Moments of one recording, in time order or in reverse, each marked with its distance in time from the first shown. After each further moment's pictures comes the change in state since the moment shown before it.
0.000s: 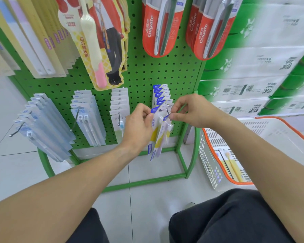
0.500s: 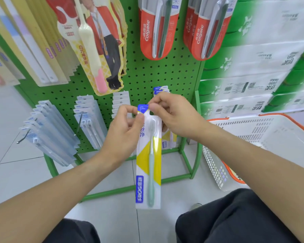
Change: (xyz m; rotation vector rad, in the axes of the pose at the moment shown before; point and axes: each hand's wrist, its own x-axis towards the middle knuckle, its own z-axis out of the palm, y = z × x) left_hand -0.028 0.030 -0.057 -0.203 -0.143 -0.069; right_hand -0.016 -0.060 0.027 0.401 0.115 -0.192
